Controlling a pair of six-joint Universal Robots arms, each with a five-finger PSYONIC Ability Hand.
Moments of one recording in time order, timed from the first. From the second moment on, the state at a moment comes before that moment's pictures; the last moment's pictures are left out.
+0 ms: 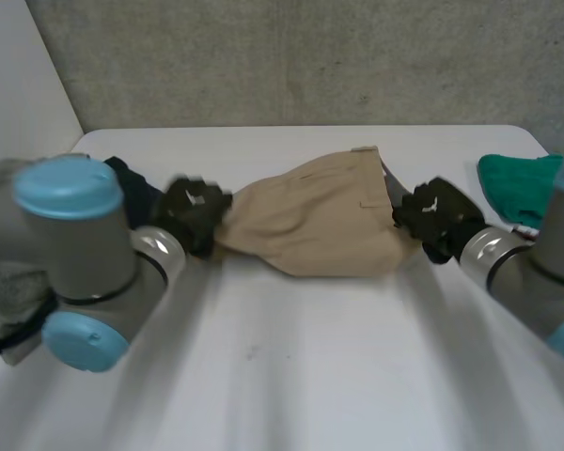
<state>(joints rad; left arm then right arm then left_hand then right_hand) 4.21 -2.07 -1.42 3.27 -1.55 3.58 1.84 -1.14 1.53 -0.08 1.25 2.33 1.12 1.19 1.19 1.20 1.00 1.05 1.17 1.18 1.19 1.01</state>
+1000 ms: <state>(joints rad) 4.26 -1.63 -1.72 3.21 -1.63 3.54 2.13 -0.93 1.32 -0.03 1.58 2.77 0.37 0.37 0.37 0.37 0.19 1.09 1.17 1.19 1.20 1.02</state>
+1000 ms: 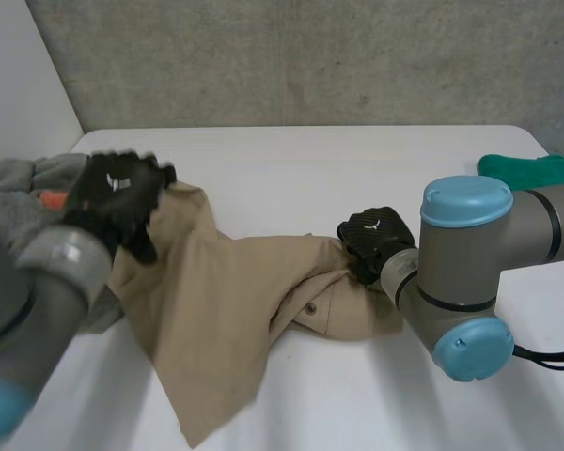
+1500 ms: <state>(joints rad) 4.15 -1.70 -2.05 3.28 -1.54 3.41 2.15 -0.97 1.38 -0.05 1.57 2.72 0.36 0.36 0.36 0.35 0.17 1.09 1.17 1.19 1.20 1.02</state>
